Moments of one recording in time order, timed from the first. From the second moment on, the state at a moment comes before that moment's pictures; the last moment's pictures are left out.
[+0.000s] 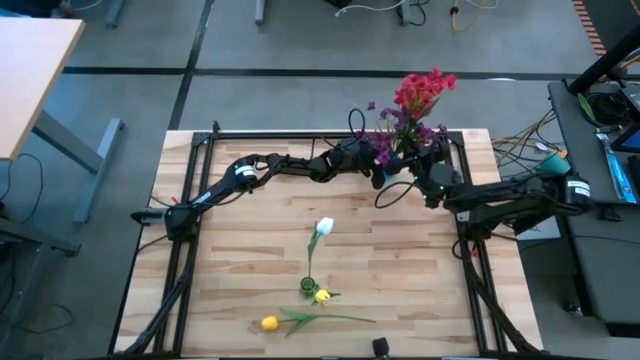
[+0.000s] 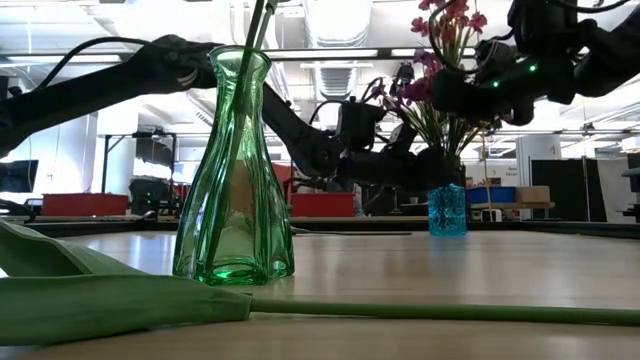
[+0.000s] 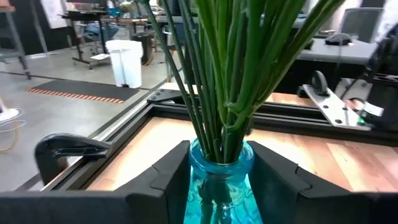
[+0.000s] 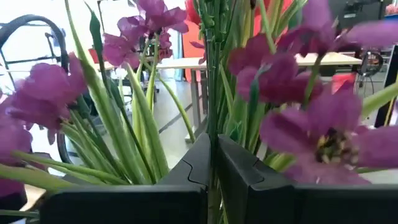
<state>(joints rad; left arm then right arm) 0.36 2.61 1.89 0.66 0.16 0.00 -0.30 1.18 0.30 0.93 0.94 0.03</state>
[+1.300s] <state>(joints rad) 0.36 2.61 1.89 0.64 0.20 0.05 -0.29 1.28 0.25 0.93 0.86 0.05</state>
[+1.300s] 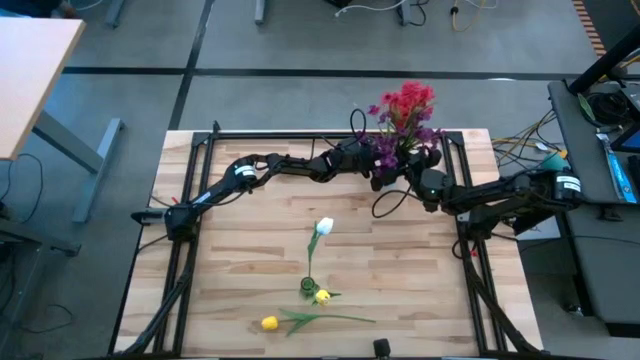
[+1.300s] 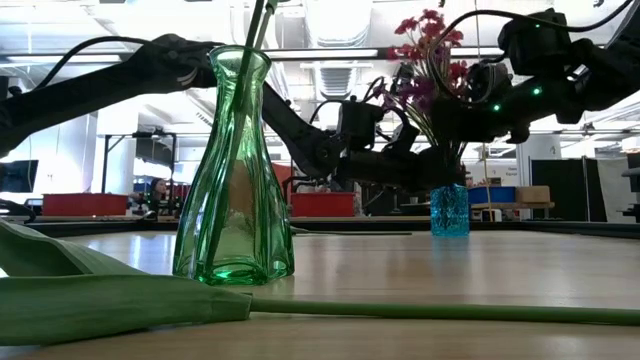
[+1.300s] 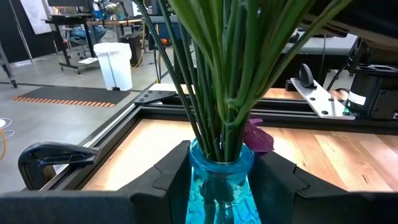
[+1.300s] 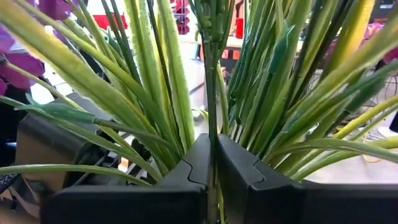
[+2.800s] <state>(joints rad) 0.36 2.61 1.89 0.64 0.20 0.05 -0.29 1.03 0.30 0.67 0.78 0.06</state>
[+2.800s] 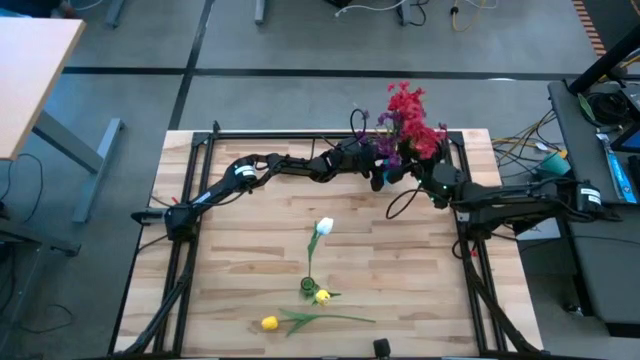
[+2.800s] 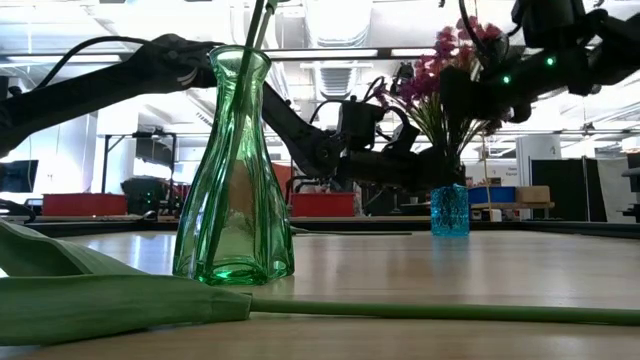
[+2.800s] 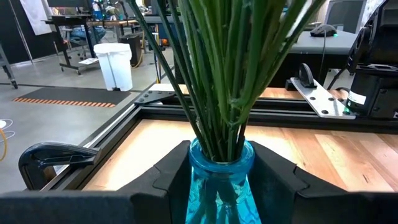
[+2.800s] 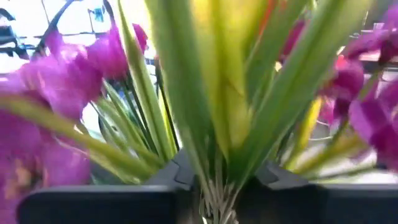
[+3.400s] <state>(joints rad) 0.36 2.61 1.89 0.64 0.20 0.06 -0.29 0.95 0.54 0.00 0.78 0.22</state>
